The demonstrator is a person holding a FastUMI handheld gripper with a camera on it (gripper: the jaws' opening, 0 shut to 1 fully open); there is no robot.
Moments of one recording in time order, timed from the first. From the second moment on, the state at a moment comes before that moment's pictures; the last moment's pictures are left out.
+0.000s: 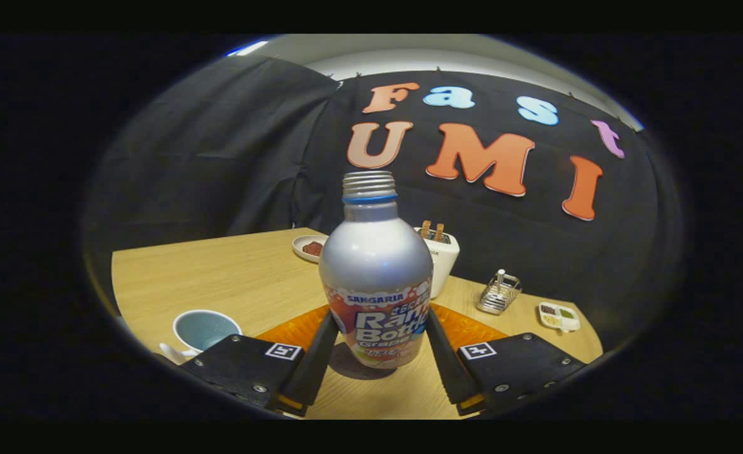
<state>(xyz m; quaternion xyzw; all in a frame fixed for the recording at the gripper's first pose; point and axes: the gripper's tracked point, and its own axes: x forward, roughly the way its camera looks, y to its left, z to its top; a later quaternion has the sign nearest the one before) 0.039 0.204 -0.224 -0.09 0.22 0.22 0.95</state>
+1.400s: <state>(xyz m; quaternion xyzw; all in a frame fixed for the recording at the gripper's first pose) 0.042 0.210 -0.293 0.03 0.30 0.20 0.93</state>
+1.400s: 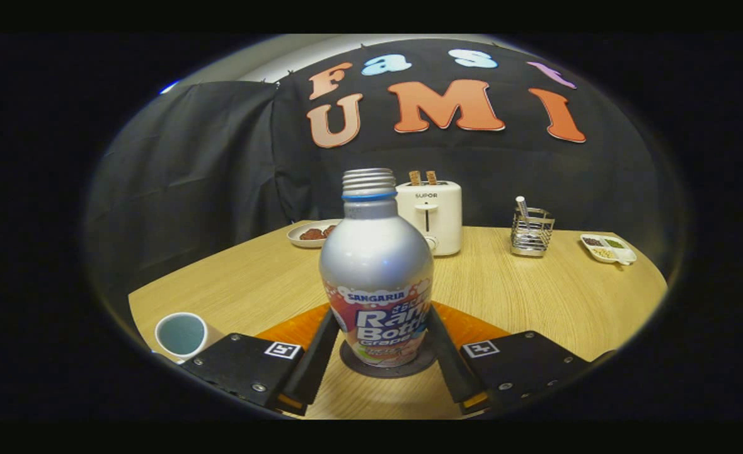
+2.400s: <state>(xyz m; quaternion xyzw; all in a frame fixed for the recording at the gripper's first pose) 0.014 0.152 -0.156 0.02 0.17 0.14 0.98</state>
